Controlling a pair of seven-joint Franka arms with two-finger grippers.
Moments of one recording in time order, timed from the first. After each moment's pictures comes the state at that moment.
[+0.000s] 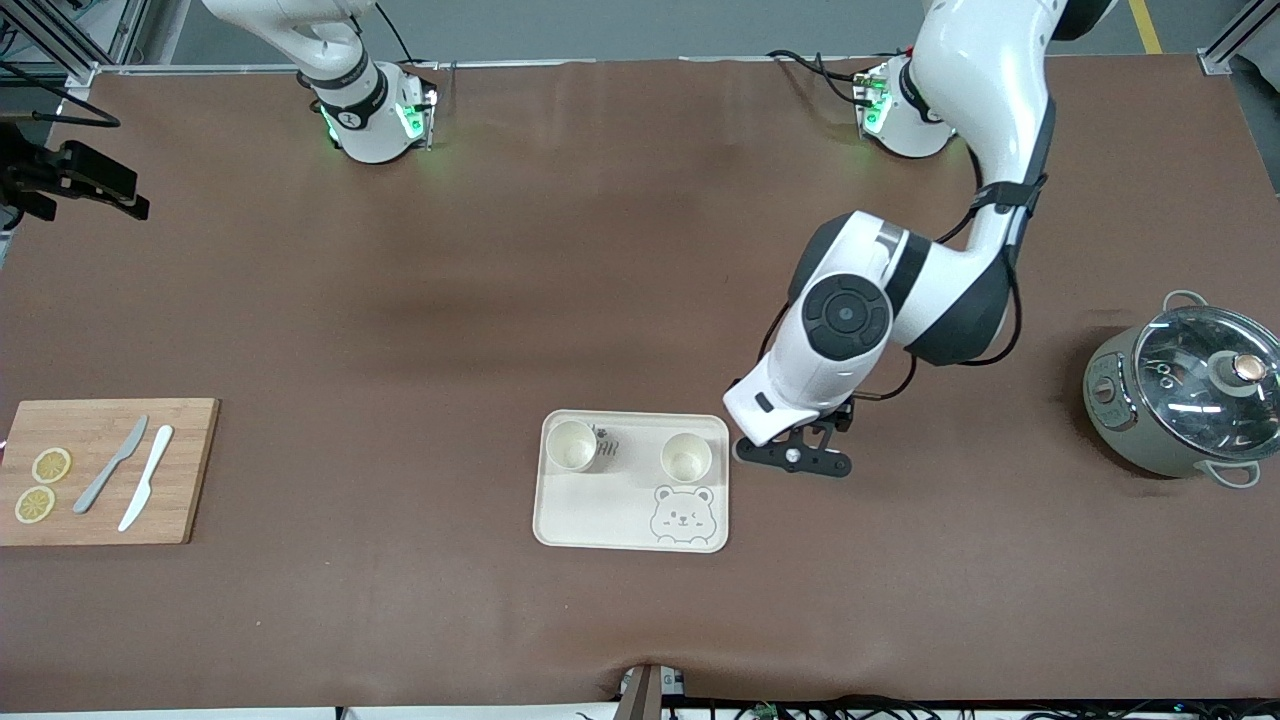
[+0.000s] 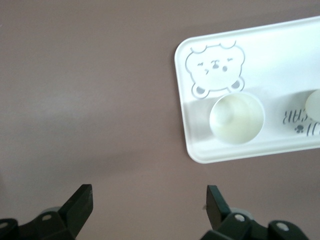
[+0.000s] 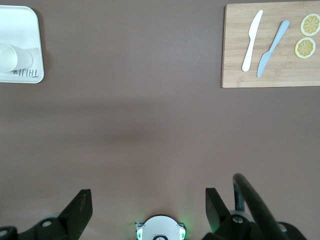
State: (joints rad) left arm -0.50 0.68 -0.02 -1.20 0.03 1.89 -0.32; right arm 0.05 -0.01 -0.06 -1.43 0.01 1.31 -0.01
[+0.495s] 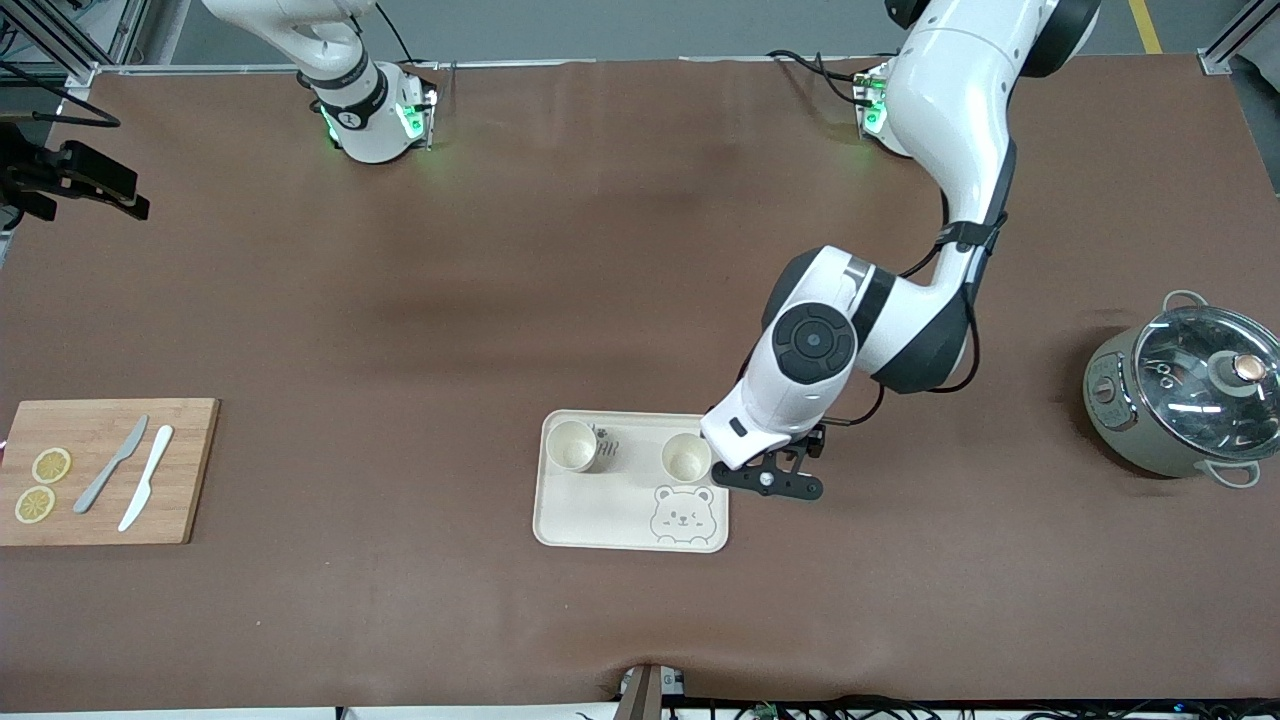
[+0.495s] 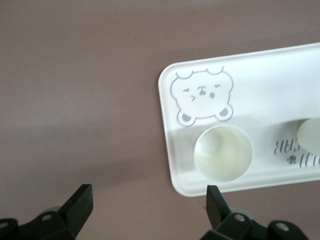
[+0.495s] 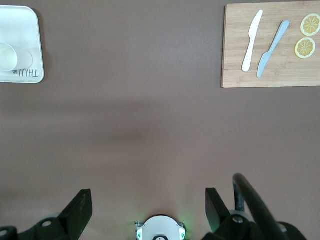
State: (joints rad) left arm -0.52 0.80 -0.02 -1.11 0.03 1.98 -0.35; right arm 0.05 -0.01 -0.06 -1.43 0.01 1.31 -0.01
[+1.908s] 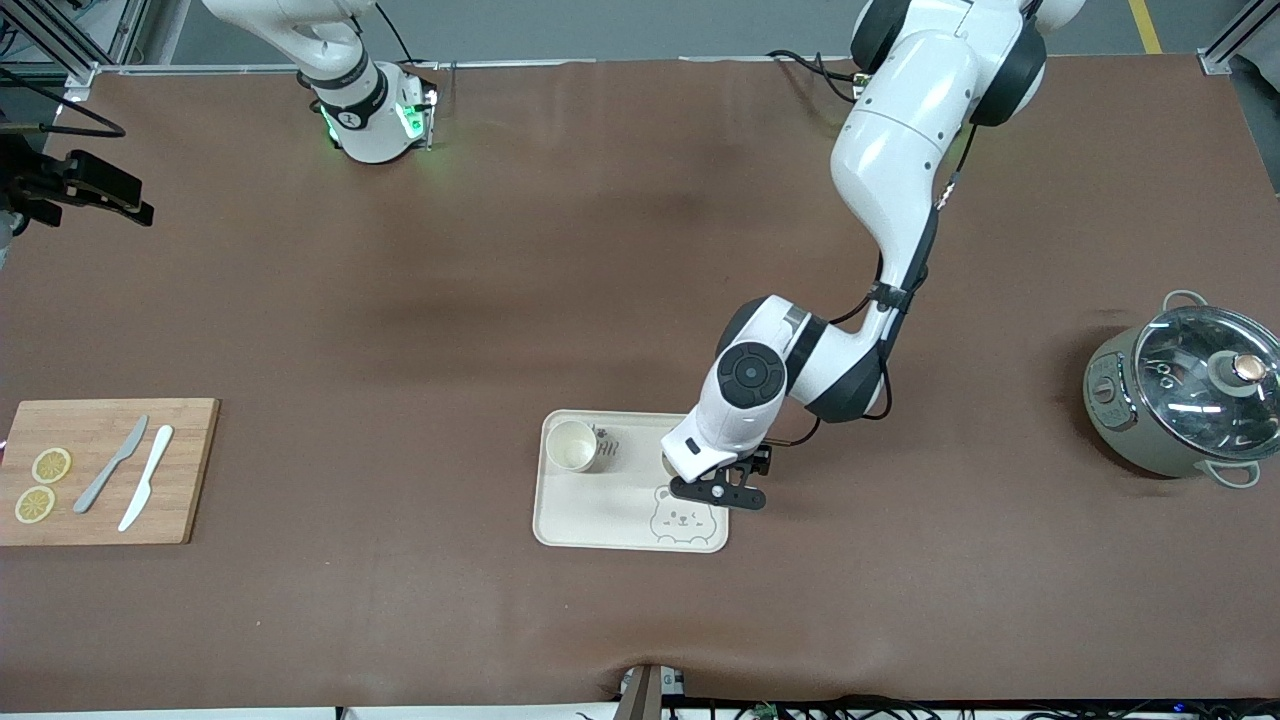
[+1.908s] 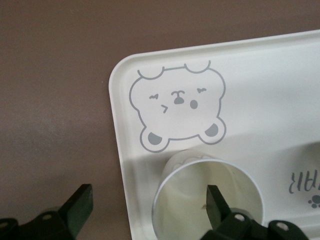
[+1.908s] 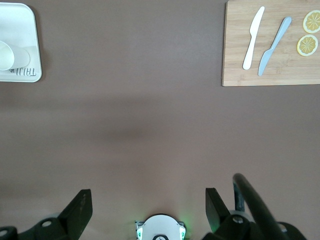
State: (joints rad) left arm -0.56 0.98 -0.02 -1.10 0.03 2.19 -0.40; right arm 0.05 0.01 -0.06 -1.43 0.01 1.31 -0.01
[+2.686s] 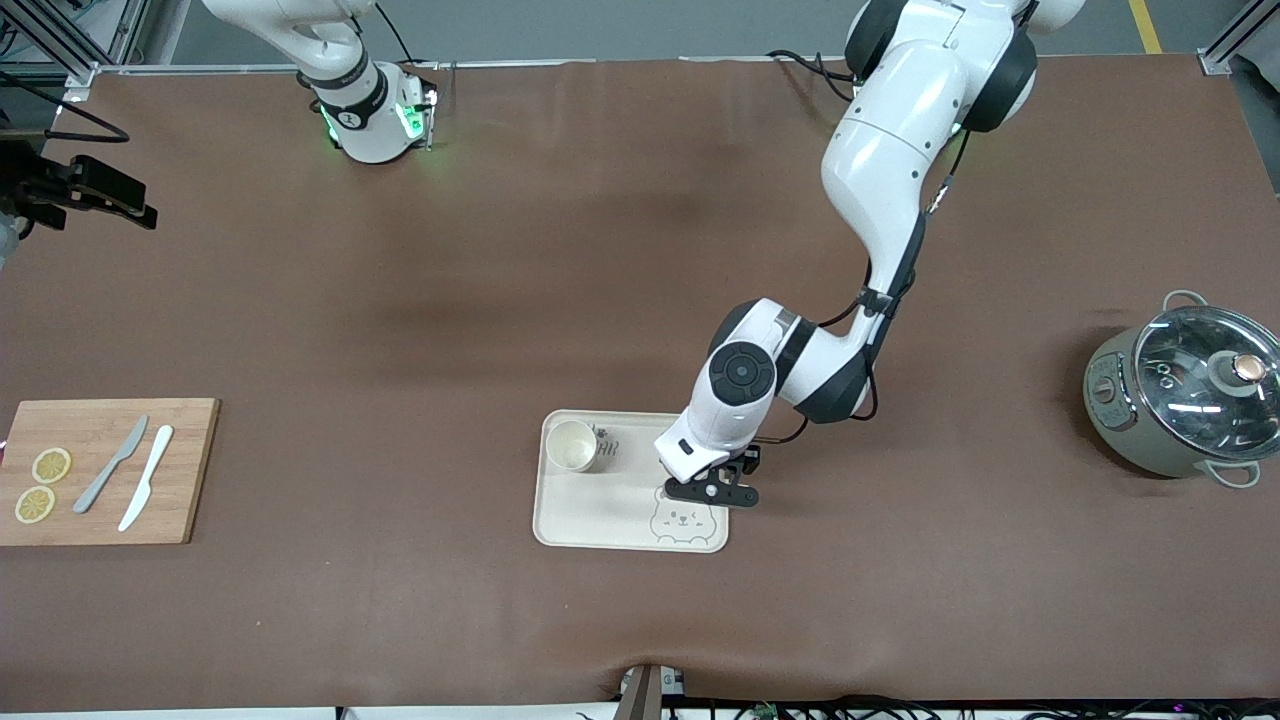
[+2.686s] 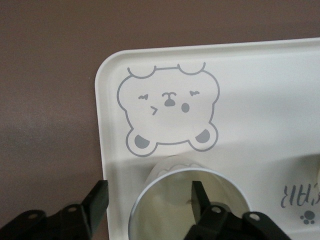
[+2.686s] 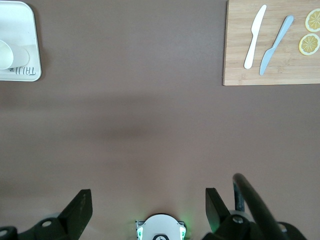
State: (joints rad) left arm -0.57 1.00 -0.02 -1.10 0.02 2.24 -0.47; right arm 0.05 0.02 -0.06 -1.43 0.01 1.31 -0.01
